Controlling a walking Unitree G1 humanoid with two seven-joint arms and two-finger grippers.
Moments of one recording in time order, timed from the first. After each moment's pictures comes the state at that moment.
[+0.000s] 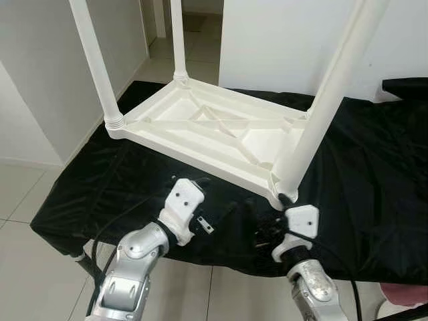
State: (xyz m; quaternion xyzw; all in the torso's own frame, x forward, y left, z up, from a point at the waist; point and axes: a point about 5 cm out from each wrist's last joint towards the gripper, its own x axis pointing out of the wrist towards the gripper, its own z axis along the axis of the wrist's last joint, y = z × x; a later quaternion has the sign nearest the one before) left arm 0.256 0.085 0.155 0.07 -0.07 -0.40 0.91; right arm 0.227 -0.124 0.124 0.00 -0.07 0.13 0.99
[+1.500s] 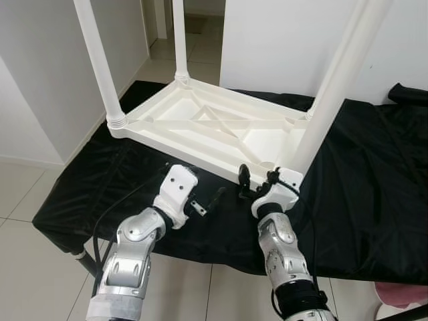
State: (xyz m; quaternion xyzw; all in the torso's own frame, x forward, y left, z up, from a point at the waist) left arm 0.283 0.092 0.155 0.10 -0.06 -0.36 0.93; right arm 0.316 -0.115 0.119 0.20 -0.05 -0.03 0.98
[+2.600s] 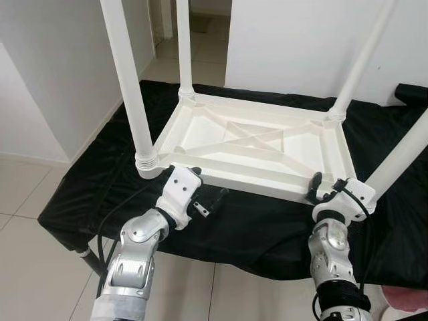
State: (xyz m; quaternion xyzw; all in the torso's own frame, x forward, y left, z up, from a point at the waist) left arm 0.281 0.085 0.153 0.10 -0.06 -0.37 0.92; right arm 0.304 -0.232 0.111 0.11 -0.08 -0.25 0.96
